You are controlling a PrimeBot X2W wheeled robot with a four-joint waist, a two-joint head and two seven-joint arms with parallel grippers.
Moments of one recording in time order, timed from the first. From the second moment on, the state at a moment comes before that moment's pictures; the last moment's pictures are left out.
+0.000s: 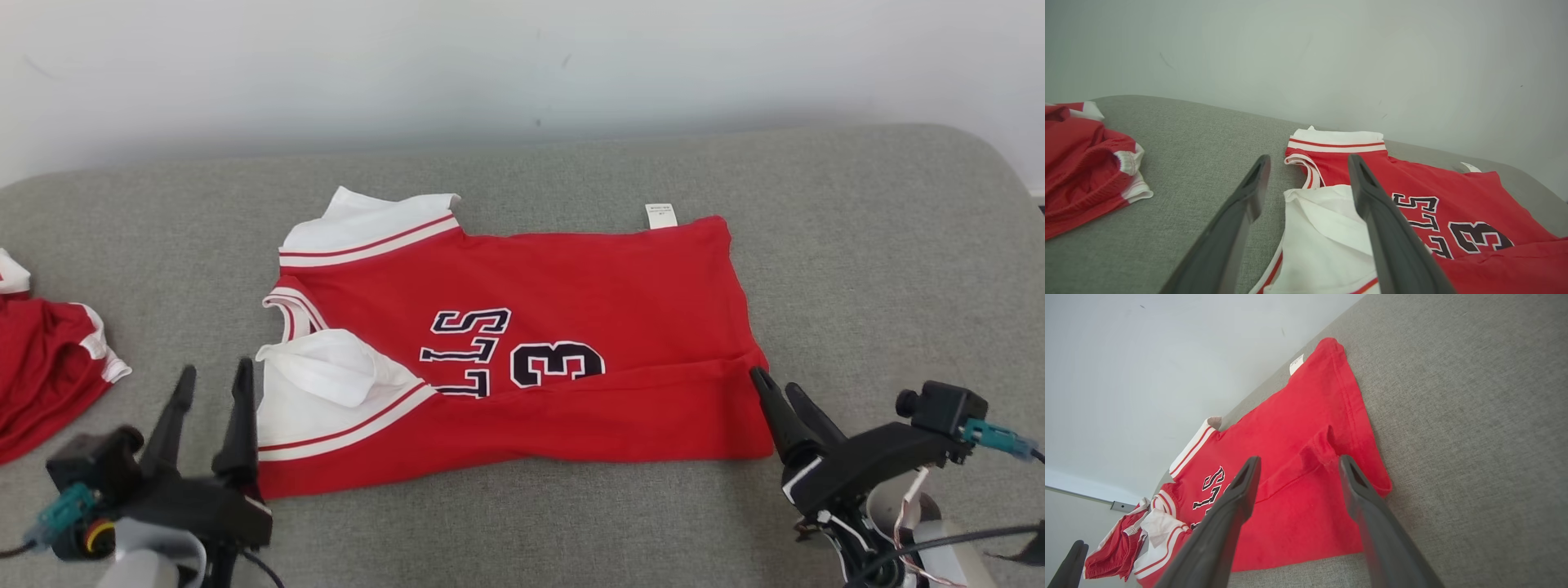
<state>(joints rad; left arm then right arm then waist) -0.40 0.26 -0.18 0.35 -0.53 -0.01 -0.24 -0.27 -0.15 0.16 0.23 0.78 0.13 0.23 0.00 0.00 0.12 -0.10</state>
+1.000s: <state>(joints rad) -0.26 0.23 -0.20 0.40 -0.46 0.02 -0.26 -0.25 -0.26 0.28 0.33 0.51 0.13 0.04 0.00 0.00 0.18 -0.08</state>
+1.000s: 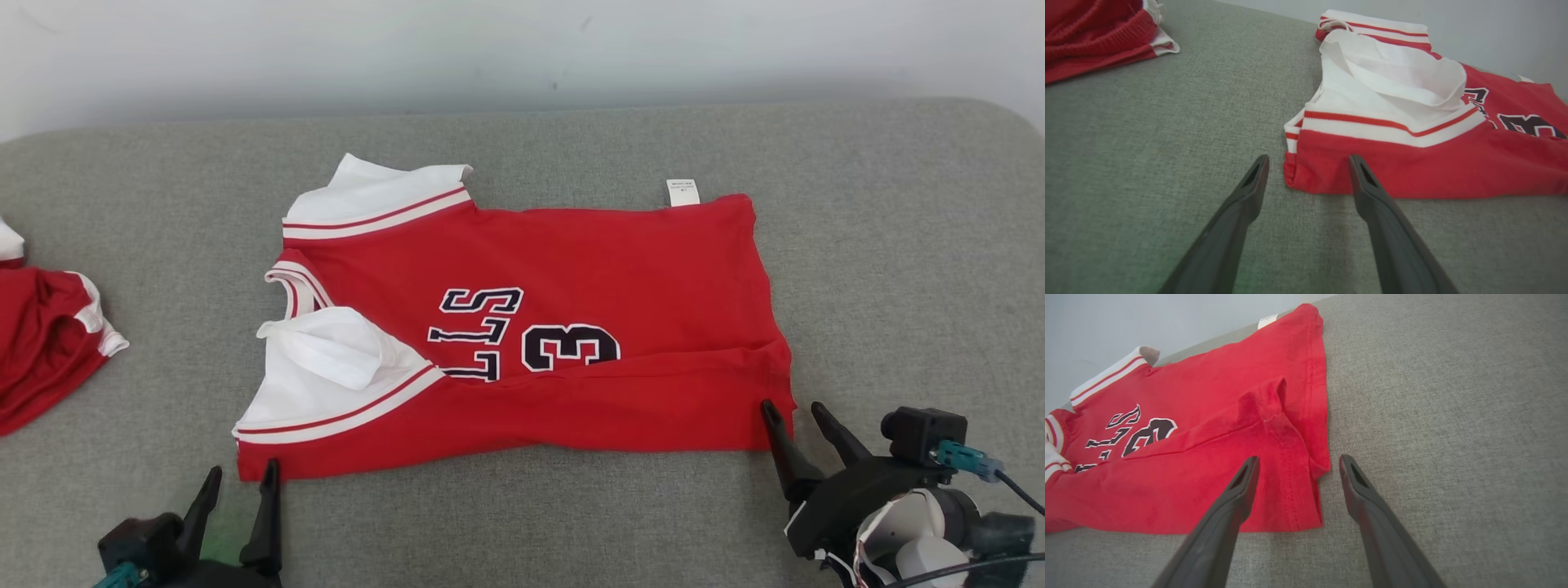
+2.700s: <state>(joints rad) 0.05 0.10 -0.17 0.28 -0.46 0.02 -0.26 0.09 -0.22 0.09 0.14 0.47 0.13 0.11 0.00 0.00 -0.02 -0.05</state>
